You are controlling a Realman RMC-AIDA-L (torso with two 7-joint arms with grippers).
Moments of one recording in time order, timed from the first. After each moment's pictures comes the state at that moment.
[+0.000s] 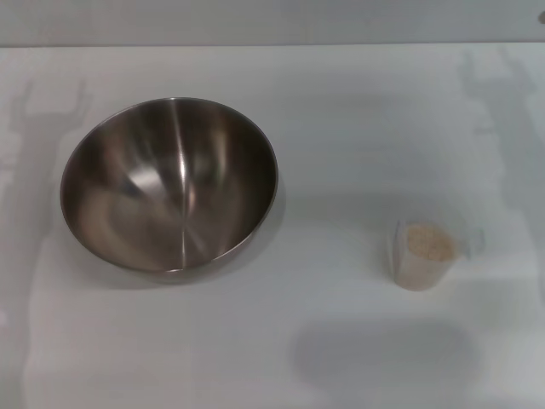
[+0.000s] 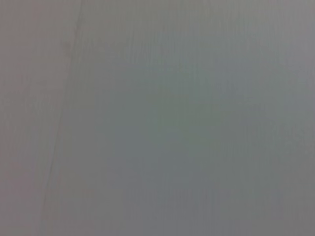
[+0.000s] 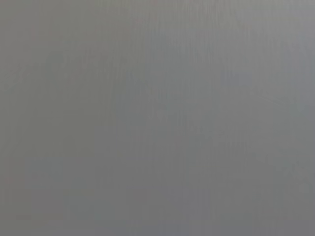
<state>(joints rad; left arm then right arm) -0.42 -2.07 -1.53 -0.36 2.79 1.24 -0.16 0.69 2.08 0.66 0.10 -1.88 -1.48 0.05</state>
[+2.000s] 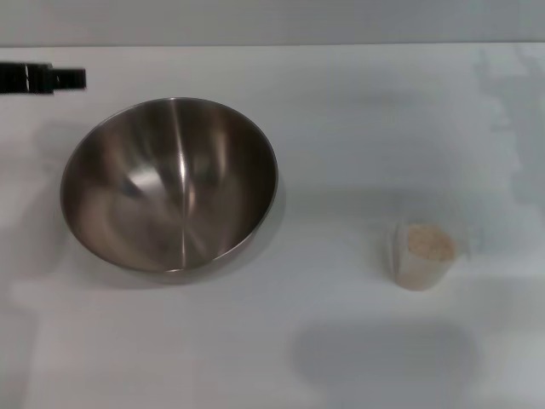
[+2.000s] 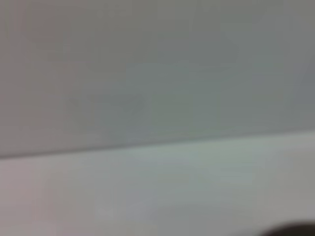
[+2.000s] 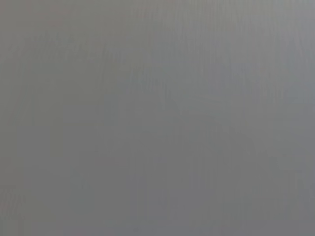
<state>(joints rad) -0.29 -2.06 -1.84 -1.71 2.59 -1.18 0.25 0.70 2.06 0.66 0.02 -1.87 -1.47 0.05</state>
